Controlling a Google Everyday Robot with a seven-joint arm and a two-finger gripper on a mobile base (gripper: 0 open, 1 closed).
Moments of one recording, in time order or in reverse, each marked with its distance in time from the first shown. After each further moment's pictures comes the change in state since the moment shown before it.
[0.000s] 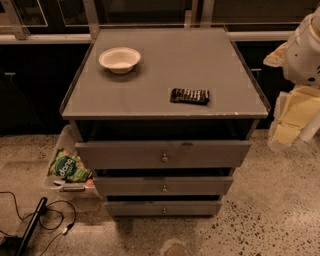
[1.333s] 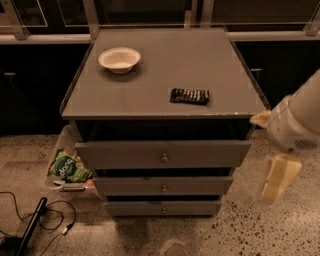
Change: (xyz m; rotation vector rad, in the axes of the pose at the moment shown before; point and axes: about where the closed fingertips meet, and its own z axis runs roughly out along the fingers) arm 0.033 0.056 0.102 -0.135 -0.041 -0.004
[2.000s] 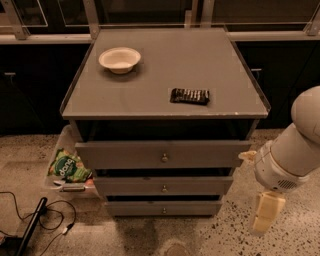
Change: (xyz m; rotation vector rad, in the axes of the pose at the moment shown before) arm 0.032 0.039 0.090 -0.107 -0.009 -0.013
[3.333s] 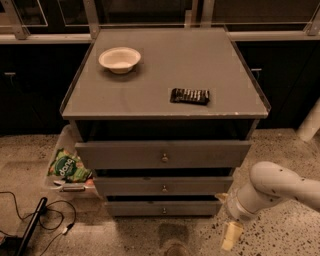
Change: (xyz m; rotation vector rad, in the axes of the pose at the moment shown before) arm 0.059 -0.024 0.259 -0.160 -0.162 0.056
